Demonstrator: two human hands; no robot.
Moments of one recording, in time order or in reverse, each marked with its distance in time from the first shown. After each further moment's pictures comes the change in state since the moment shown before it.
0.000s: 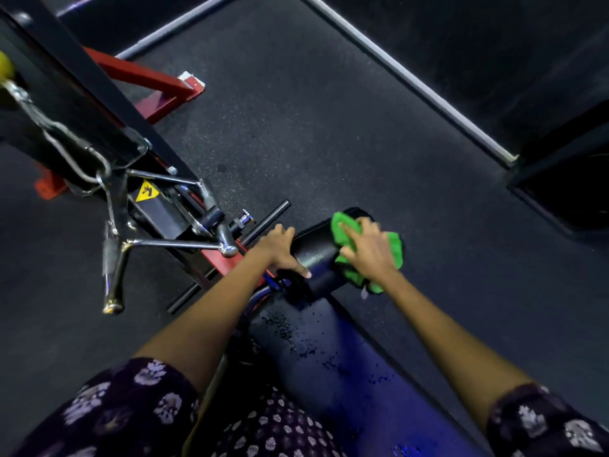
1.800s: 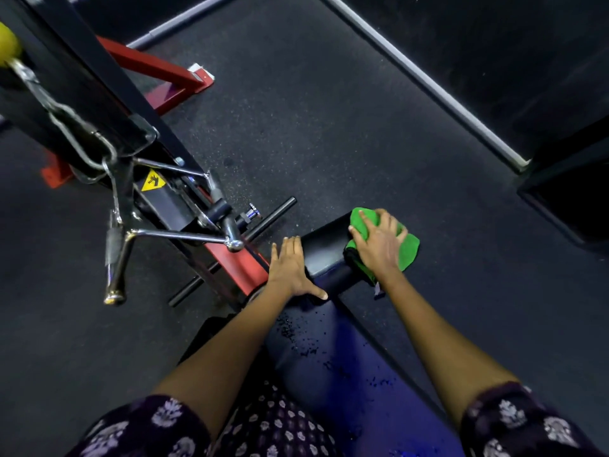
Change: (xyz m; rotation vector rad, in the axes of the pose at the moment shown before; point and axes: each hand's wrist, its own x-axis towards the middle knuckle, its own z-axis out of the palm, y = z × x) left_hand -0.027 0.018 0.050 0.005 0.156 -0.046; right_hand 0.018 0.001 0.024 0.169 0.220 0.264
